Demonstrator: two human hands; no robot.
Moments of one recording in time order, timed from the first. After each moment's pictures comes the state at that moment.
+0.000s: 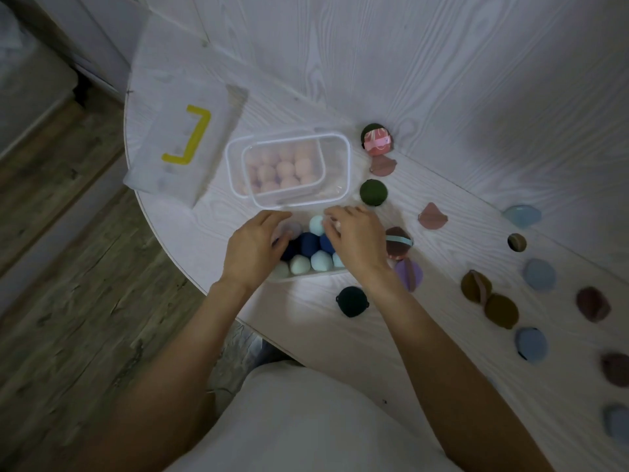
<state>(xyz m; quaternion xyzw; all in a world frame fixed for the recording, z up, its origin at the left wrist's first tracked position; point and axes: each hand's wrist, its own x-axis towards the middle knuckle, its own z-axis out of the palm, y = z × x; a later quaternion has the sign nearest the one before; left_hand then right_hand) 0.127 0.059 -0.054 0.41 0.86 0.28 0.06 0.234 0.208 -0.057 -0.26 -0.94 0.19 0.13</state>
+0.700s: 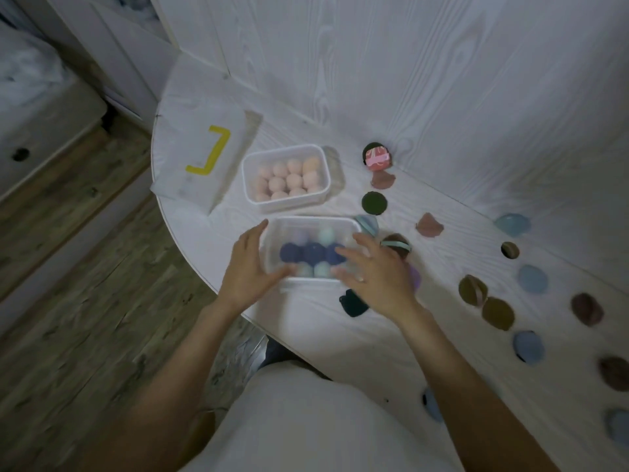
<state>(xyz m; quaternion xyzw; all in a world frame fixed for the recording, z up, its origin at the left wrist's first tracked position) 0.137 0.011 -0.053 0.32 0.86 0.33 0.21 0.304 0.191 -0.026 -0.23 -0.93 0.27 -0.01</state>
